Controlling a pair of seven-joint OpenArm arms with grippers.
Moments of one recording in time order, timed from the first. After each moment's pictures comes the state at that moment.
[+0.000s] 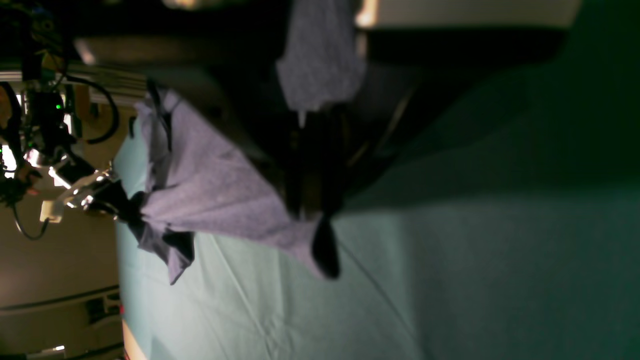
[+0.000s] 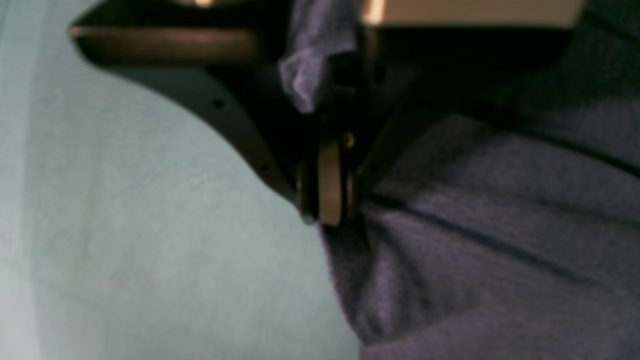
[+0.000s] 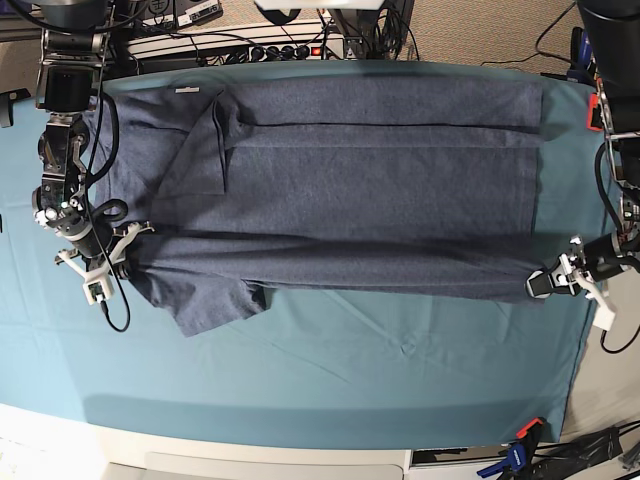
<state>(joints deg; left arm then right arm) -31.7 -34.1 1.1 29.5 -79.0 -43.1 61.7 10.8 31.6 6.6 71.5 11.9 29.5 -28.4</state>
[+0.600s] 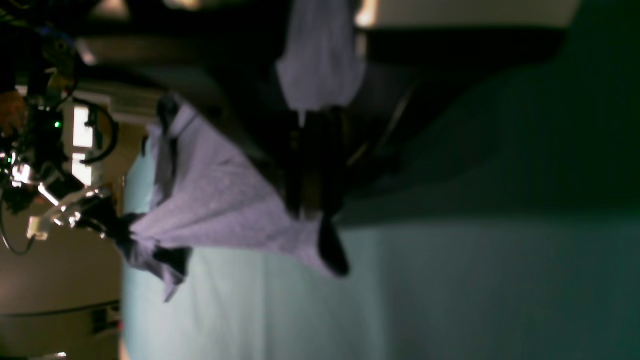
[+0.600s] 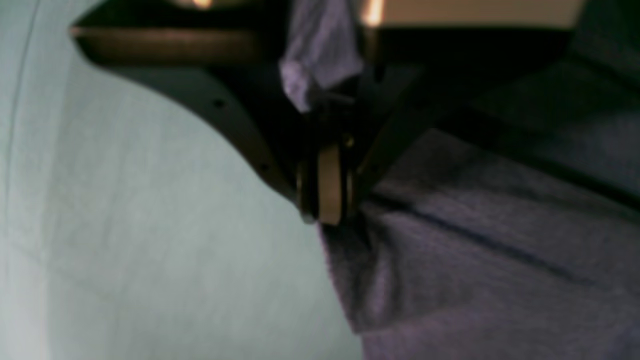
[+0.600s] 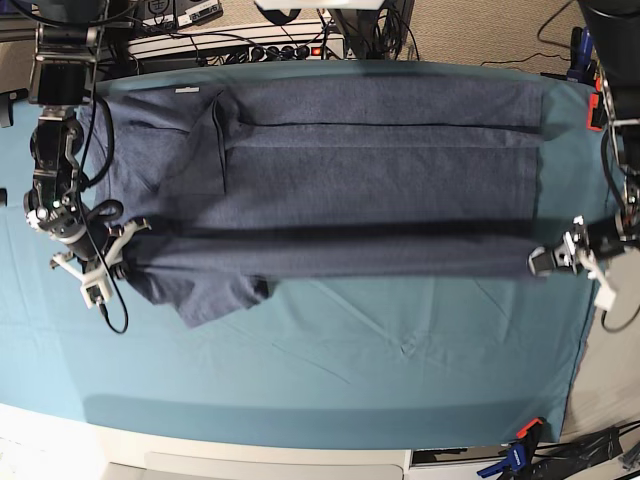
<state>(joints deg) -27.2 -35.5 1.1 29.7 -83.0 -43.1 66.4 8.2 33.7 6.7 78.5 15.8 29.6 -35.4</state>
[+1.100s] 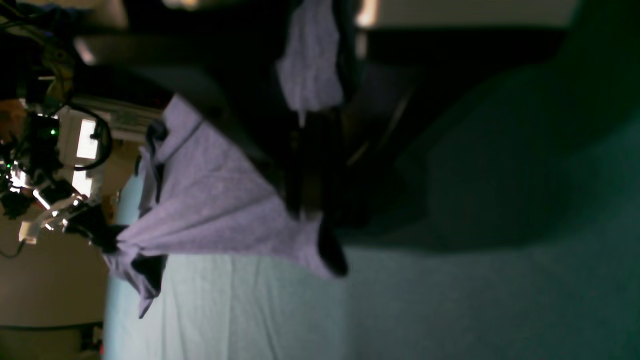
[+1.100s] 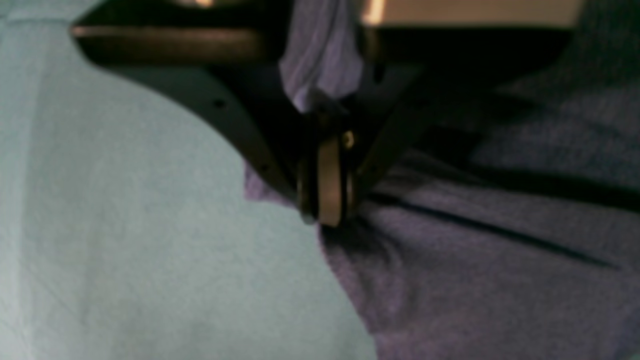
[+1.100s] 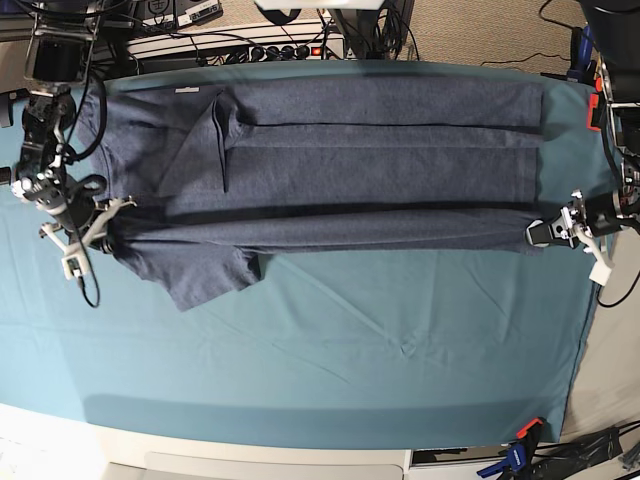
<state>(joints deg) -23.7 -35.6 1.2 29.8 -83.1 -43.3 67.7 1.3 33.5 16.6 78.6 20.7 33.1 -34.9</state>
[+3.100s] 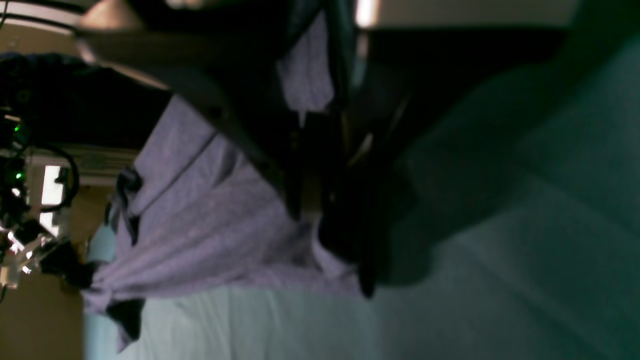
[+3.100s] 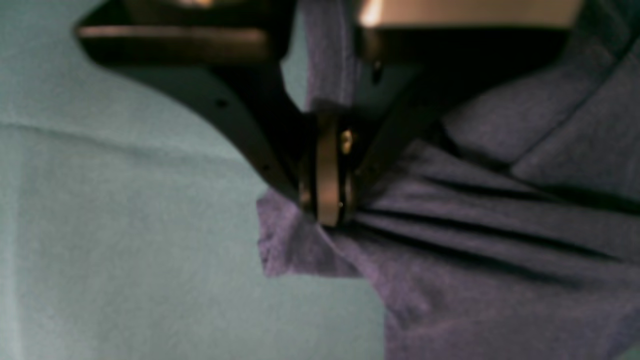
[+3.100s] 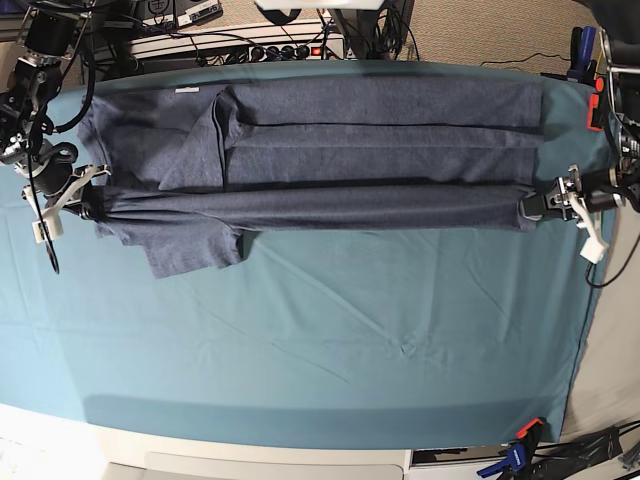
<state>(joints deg) -12.0 -37.0 1.1 44.4 -83.9 -43.8 67.3 -5.9 33.0 28.2 78.7 28.1 40.4 -39.3</state>
